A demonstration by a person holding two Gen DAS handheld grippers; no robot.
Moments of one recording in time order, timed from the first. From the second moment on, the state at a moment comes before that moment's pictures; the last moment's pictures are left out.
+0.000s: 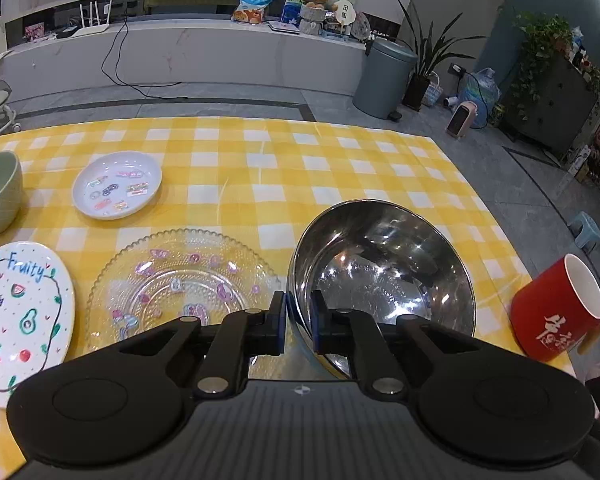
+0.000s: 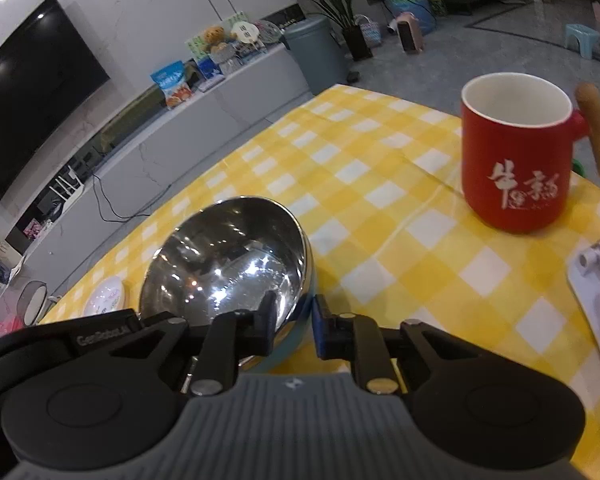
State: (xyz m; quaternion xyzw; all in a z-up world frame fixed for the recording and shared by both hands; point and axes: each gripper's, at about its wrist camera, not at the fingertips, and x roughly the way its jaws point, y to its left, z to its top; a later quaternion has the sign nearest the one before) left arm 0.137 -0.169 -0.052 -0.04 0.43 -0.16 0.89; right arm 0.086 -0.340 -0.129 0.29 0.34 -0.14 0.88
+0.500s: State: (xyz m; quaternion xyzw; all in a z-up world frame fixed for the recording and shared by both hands) left arm 0.082 -0.111 0.007 -0.08 0.44 -0.11 0.89; right arm 0.041 -0.306 -0.070 0.27 0.35 -0.08 0.89
